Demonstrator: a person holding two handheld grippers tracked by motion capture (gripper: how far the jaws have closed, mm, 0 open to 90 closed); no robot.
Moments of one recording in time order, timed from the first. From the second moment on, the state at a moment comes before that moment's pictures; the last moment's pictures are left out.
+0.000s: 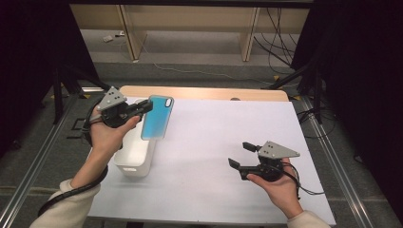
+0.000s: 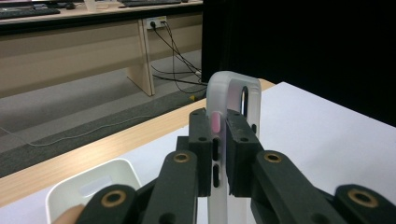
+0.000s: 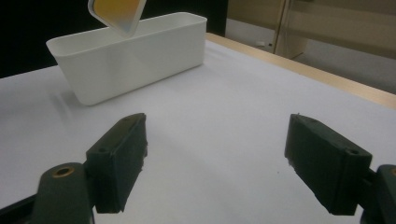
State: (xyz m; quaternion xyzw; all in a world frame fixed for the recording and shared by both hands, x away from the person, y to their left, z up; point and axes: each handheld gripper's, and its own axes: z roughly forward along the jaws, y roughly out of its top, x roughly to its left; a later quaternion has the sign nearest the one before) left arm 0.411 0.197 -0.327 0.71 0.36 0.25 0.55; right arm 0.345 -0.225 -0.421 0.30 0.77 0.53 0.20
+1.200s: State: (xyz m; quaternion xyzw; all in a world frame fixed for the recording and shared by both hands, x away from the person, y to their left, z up) left arm 0.434 0.222 -0.327 0.70 0.36 0.27 0.54; right arm 0.340 -0.236 -0.421 0.31 0.76 0.53 0.20
